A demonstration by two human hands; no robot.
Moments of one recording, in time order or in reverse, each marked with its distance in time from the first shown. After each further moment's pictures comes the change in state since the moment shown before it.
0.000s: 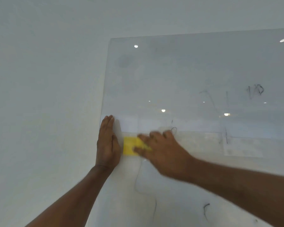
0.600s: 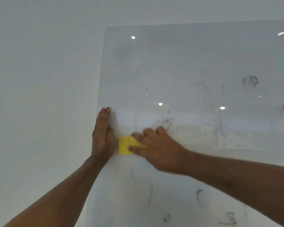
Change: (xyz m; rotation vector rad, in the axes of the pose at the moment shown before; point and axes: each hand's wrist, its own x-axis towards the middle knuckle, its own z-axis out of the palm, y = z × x) left_hand -0.003 -0.009 -0.002 -0.019 -0.002 0.036; right_hand -0.005 -0.009 -0.001 -0.025 0.001 -0.144
